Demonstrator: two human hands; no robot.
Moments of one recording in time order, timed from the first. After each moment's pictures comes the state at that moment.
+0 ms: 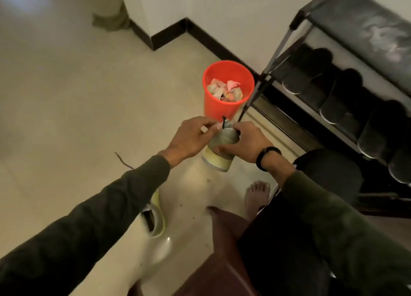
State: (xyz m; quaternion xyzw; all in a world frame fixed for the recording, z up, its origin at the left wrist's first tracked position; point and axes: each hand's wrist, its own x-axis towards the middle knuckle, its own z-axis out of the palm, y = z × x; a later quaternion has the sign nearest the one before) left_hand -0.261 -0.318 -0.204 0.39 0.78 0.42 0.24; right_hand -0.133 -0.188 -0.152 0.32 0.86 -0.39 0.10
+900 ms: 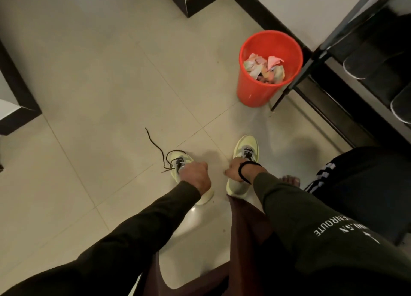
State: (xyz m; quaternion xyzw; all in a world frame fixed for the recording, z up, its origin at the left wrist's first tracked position) left_hand -0.197 -0.386 -0.294 0.25 0.89 -0.12 0.37; right_hand -0.157 -0.242 -0.325 0.33 0.76 -0.30 0.48
